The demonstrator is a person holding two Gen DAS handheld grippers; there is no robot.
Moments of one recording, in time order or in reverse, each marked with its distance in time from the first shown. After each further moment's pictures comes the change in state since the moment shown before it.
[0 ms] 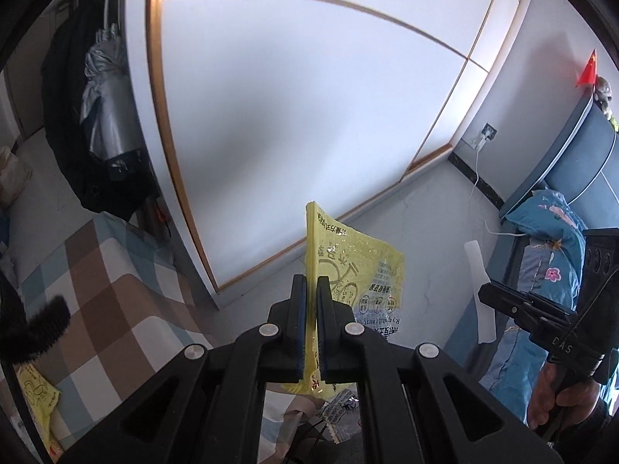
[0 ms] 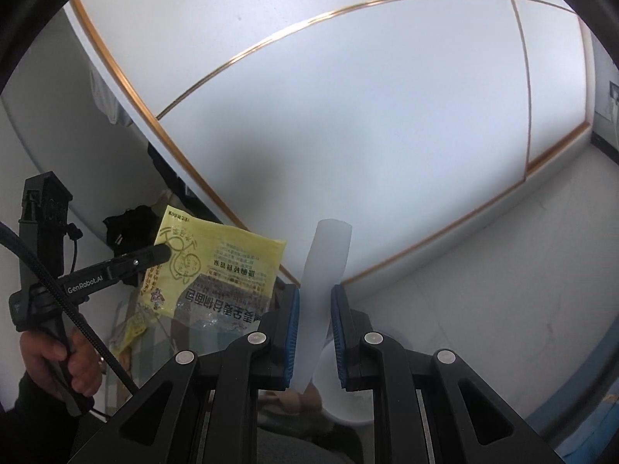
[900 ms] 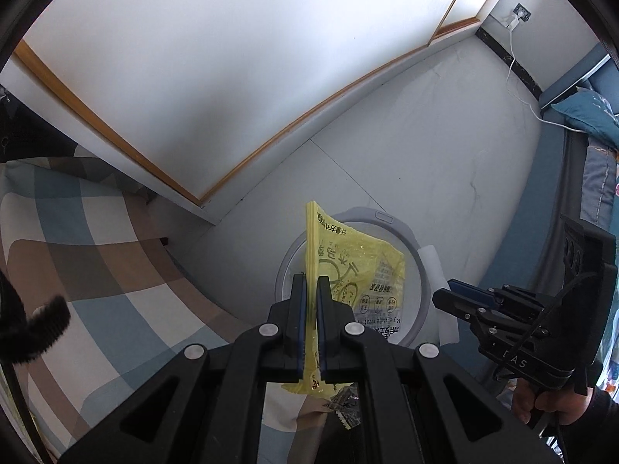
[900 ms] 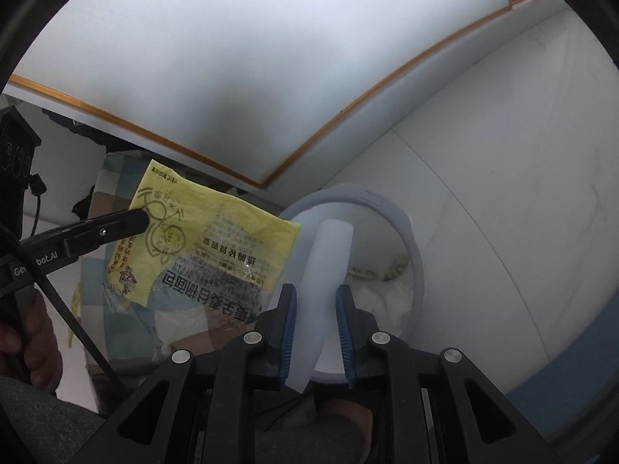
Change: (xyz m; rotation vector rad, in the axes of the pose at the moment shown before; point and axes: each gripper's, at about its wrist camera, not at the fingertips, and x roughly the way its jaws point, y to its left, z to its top) left arm 0.130 -0.024 -0.027 0.109 0.449 0.091; right arm 0.148 -0.074 -0.100 0.241 0.371 0.002
